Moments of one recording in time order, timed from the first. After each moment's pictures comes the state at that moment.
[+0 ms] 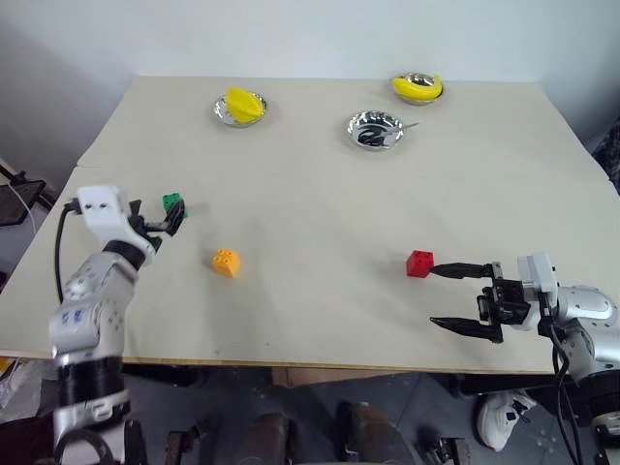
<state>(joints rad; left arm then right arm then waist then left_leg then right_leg) -0.48 0.47 0.36 0.10 -0.40 0.54 -0.08 -0.28 -0.83 0.03 0.36 0.77 -0.20 1.54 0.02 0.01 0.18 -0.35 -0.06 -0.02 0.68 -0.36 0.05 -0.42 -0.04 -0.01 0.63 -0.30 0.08</state>
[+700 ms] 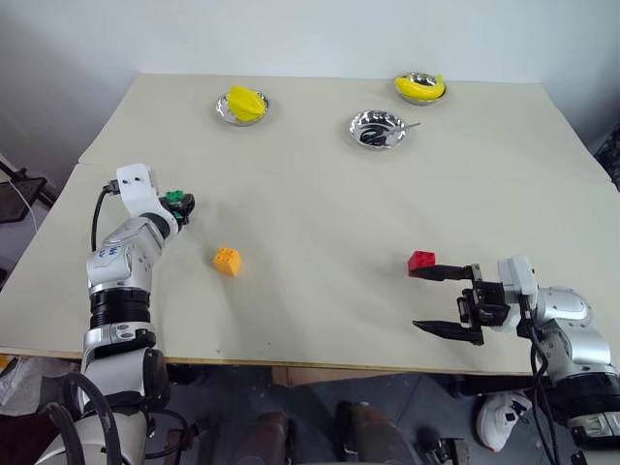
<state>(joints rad) -0.77 0.45 0.32 0.53 -0.31 0.59 -0.06 -0.27 -0.72 -0.01 0.28 0.70 -0.15 1.54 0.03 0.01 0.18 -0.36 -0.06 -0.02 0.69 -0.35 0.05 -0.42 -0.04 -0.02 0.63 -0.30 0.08</state>
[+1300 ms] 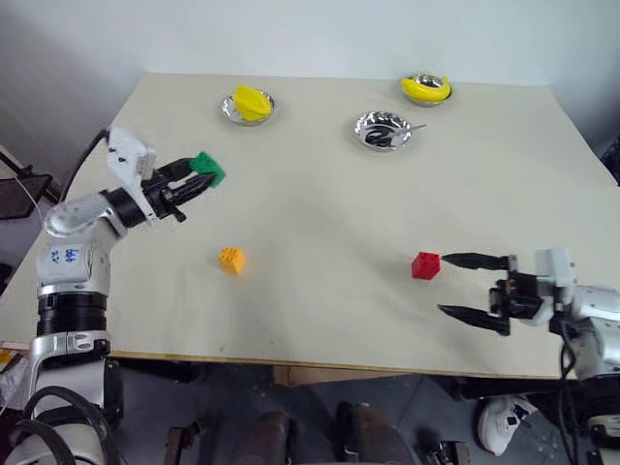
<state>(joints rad) -0.75 0.68 0.15 0.35 -0.40 0.22 -1.03 -0.24 -0.80 -0.21 0.34 0.67 -0.15 1.54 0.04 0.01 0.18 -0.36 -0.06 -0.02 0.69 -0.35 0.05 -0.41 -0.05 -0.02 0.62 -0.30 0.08</state>
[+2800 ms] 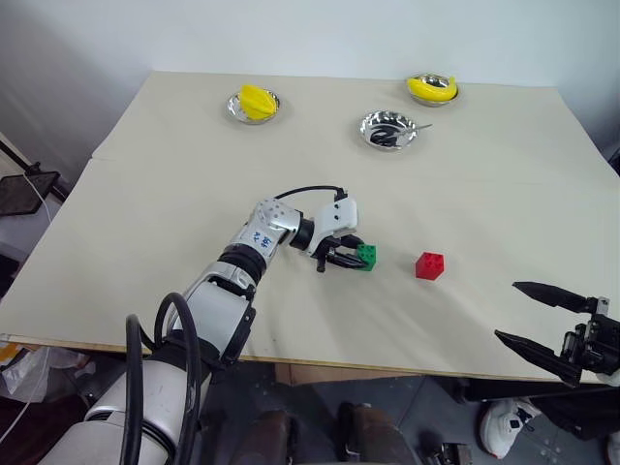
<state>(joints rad) -1.22 0.09 -0.21 1.27 0.11 -0.23 -1.15 0.26 -0.77 -0.59 -0.11 0.72 0.05 1.34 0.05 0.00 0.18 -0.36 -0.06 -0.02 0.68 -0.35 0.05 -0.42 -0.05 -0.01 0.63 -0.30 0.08</state>
